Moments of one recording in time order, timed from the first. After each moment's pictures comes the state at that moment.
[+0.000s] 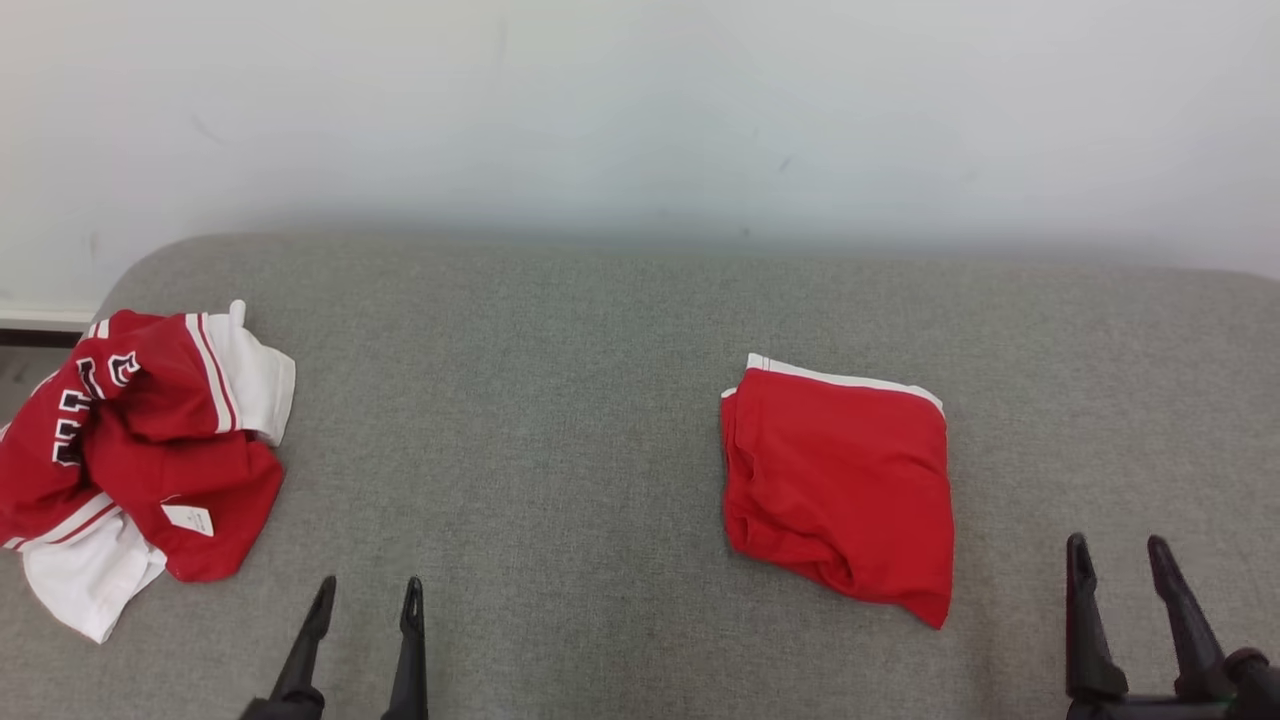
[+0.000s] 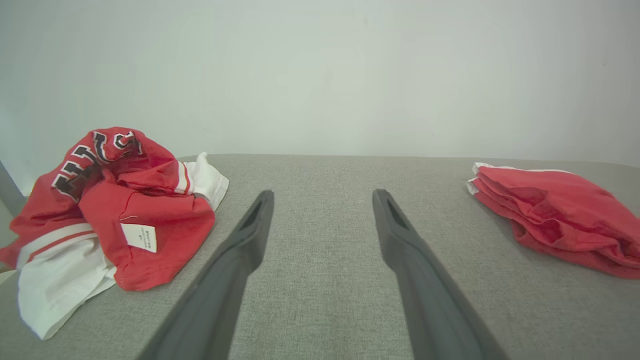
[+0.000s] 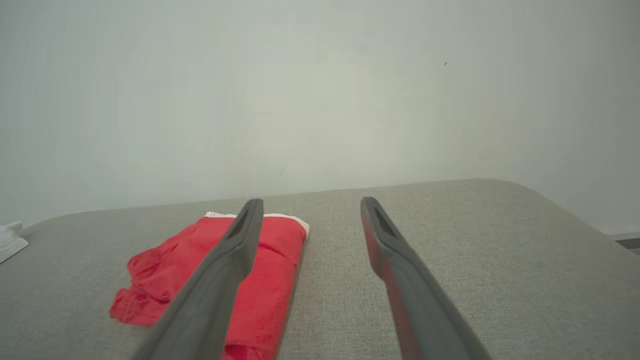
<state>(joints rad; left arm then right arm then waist) 0.03 0.05 -0.05 0.13 -0.09 -0.09 -0.26 0.10 -0.13 -0.12 0.05 0.24 0.13 -0.26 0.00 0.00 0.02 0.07</state>
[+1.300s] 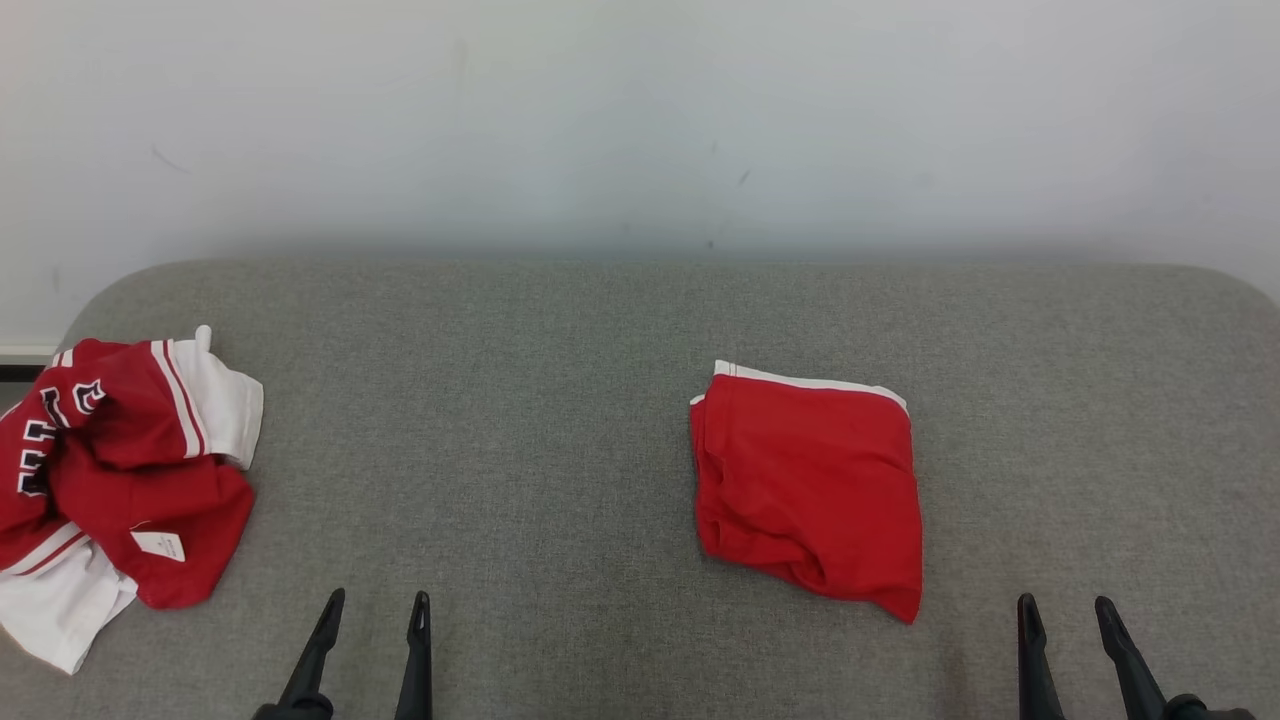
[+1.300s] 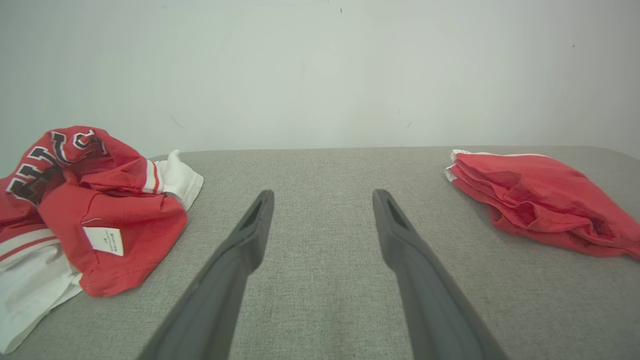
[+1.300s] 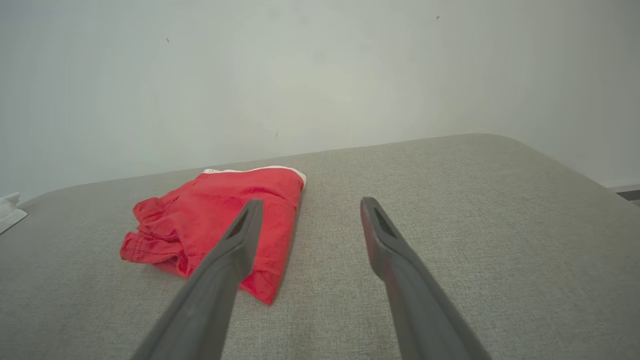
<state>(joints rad) 0.04 0.05 -0.05 0.16 -0.07 -0.10 -0.26 0.16 -0.06 -0.09 0.09 0.19 0.13 -0.26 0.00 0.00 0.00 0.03</state>
